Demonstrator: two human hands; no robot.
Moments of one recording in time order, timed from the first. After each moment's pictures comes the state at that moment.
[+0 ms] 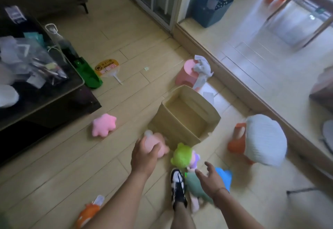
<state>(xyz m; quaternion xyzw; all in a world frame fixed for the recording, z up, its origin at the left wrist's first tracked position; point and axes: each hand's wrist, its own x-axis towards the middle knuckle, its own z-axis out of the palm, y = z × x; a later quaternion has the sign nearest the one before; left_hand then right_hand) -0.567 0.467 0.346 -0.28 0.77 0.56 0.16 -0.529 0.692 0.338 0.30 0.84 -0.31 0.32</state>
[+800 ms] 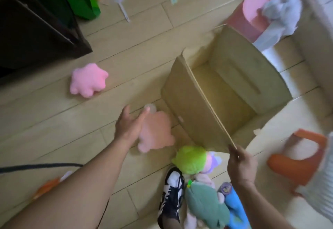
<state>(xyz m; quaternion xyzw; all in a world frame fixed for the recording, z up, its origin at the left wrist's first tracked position) -0.708 0.481 0.009 -0.49 0.72 0.46 0.19 -0.714 0.811 -0.005 0.14 0.96 -0.19 0.15</state>
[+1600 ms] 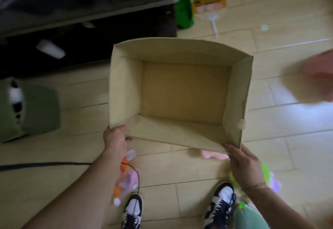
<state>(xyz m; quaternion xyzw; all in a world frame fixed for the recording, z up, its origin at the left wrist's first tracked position) -0.505 0.250 0.049 -0.71 0.30 0.60 -0.22 -0.653 0.570 0.042 -0.30 0.91 -0.27 0.11</state>
